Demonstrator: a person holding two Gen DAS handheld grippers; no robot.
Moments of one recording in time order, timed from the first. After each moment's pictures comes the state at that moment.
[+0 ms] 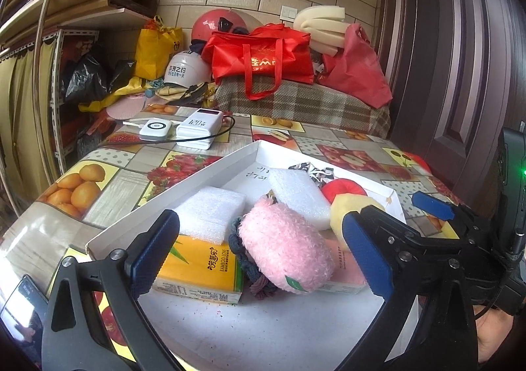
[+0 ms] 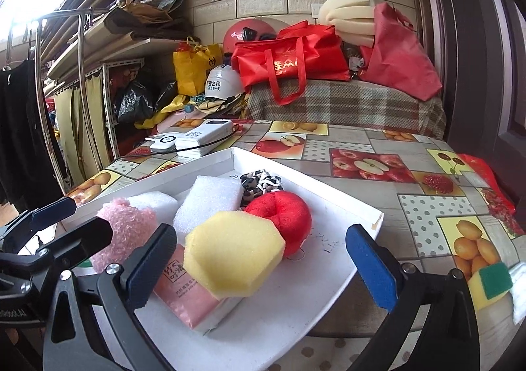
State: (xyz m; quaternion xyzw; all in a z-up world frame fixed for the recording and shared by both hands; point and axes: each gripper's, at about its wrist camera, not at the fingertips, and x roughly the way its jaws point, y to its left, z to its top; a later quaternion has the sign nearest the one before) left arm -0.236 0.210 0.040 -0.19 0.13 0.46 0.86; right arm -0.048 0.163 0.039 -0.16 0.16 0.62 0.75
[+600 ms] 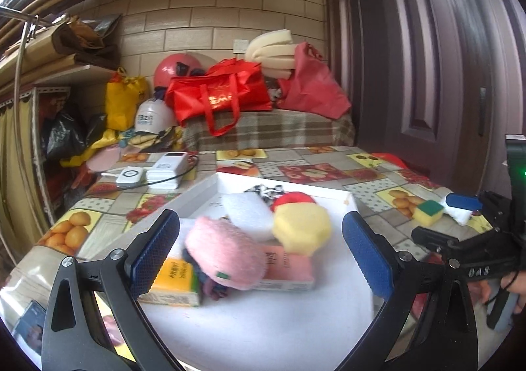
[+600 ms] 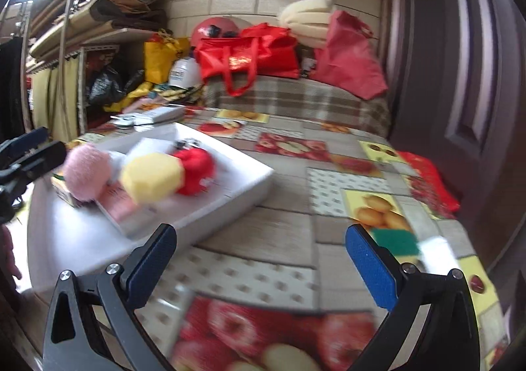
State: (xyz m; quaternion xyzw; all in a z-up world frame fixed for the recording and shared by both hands) left arm -0.219 0.147 0.055 -0.08 0.10 0.41 0.90; right arm -0.001 0.066 0.041 -0.20 0.13 0.54 0.80
